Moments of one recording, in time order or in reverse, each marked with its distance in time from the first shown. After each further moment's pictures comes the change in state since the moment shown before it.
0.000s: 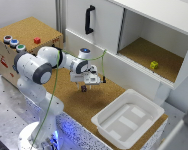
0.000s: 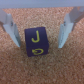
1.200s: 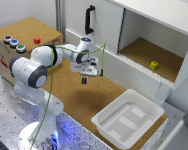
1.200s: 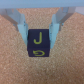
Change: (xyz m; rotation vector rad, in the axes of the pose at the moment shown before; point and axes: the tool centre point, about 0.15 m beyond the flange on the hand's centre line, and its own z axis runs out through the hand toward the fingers) arm -0.019 -0.017 -0.134 -0.025 -0.021 0.399
